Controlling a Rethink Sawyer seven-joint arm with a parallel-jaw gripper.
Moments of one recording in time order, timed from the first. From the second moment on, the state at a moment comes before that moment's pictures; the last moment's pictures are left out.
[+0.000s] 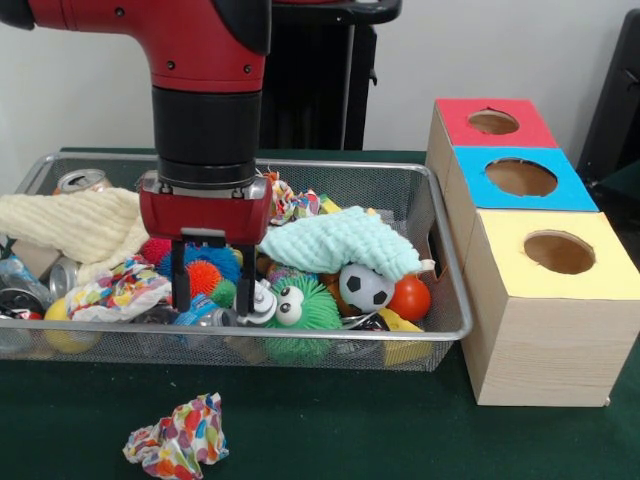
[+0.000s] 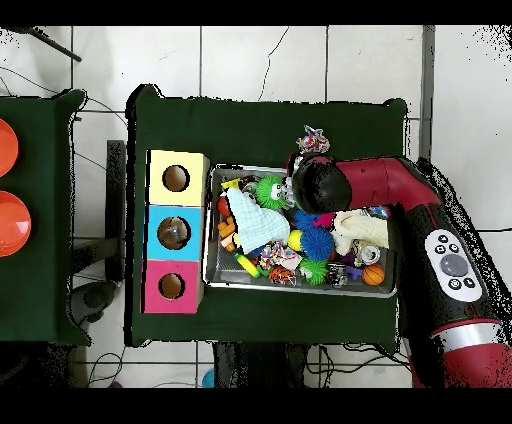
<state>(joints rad) -0.67 -0.55 0.53 1.41 -0.71 0.58 1.94</state>
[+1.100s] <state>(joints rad) -0.69 -0.53 0.53 1.41 -0.71 0.55 1.94</state>
